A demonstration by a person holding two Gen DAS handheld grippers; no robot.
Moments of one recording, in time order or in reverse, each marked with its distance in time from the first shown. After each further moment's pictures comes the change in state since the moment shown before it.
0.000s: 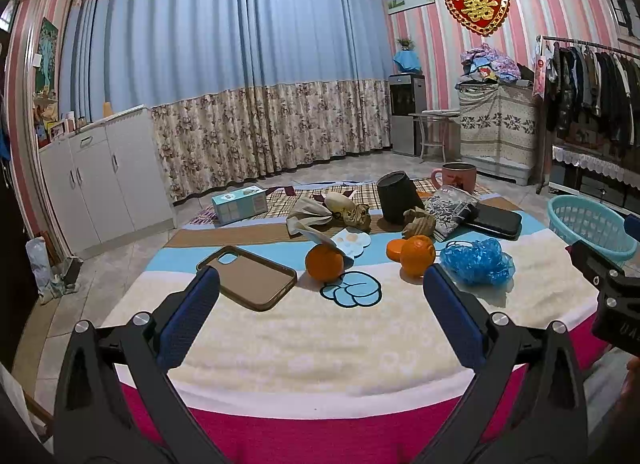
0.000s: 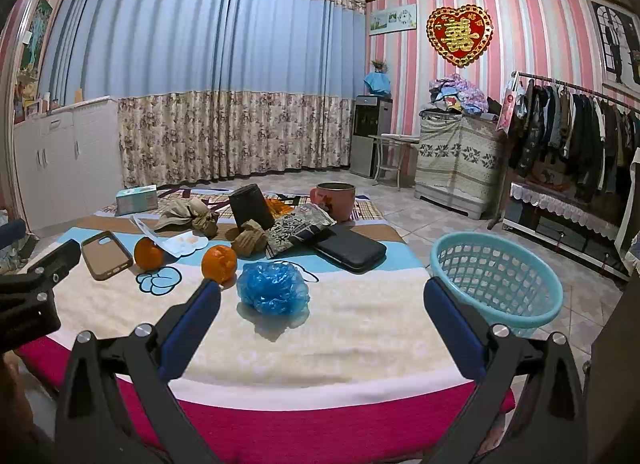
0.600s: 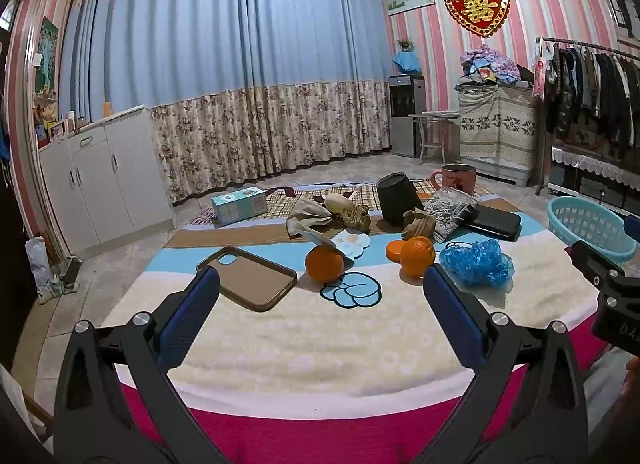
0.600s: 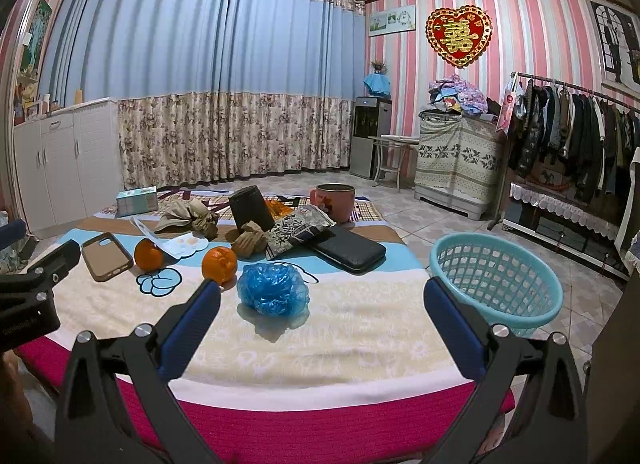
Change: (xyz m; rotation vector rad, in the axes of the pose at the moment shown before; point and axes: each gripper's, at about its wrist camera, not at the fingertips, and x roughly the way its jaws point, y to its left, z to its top) left arm 0.000 0.000 0.000 0.001 -0.005 -0.002; right arm -0.001 0.002 0.000 -0.003 -0.001 -0.001
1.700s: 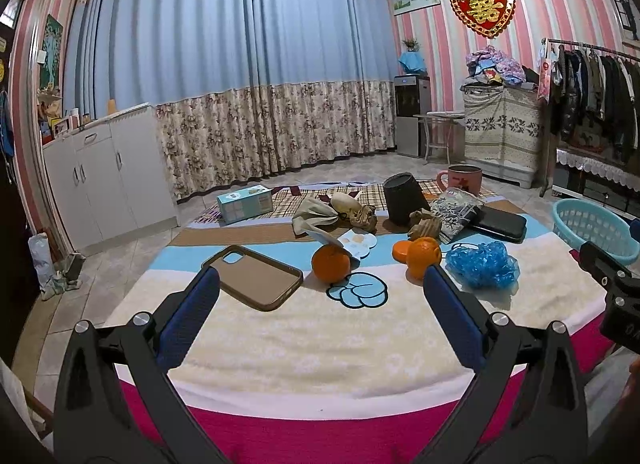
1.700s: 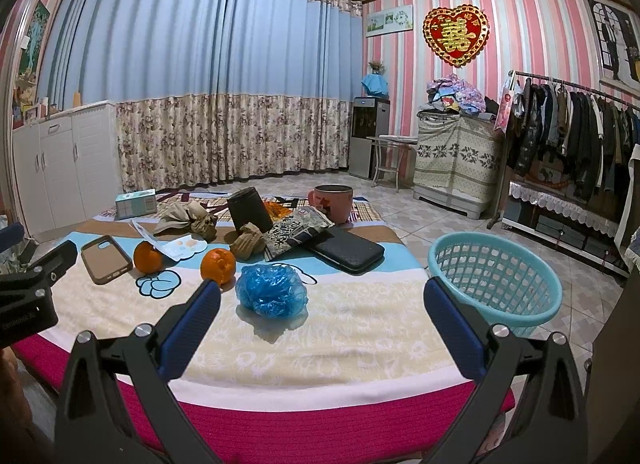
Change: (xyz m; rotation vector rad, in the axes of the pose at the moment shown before) left arm 0.000 0.003 0.000 -0.012 0.000 0.016; right arm -0.003 -0.003 0.003 0.002 -0.004 -0.002
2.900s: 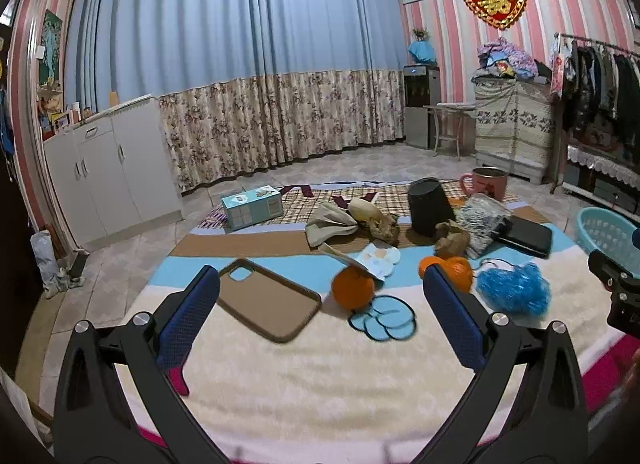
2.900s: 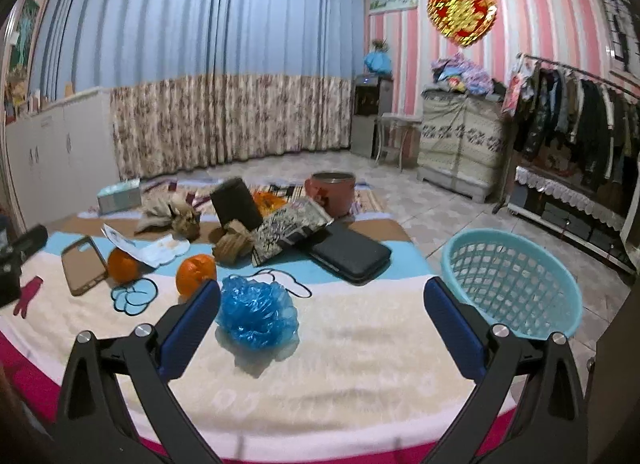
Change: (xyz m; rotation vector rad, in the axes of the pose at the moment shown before) left arm 0.056 0.019 0.032 -0.006 0.058 0.032; right arm 0.076 -0.002 0.022 -0.004 0.114 0.013
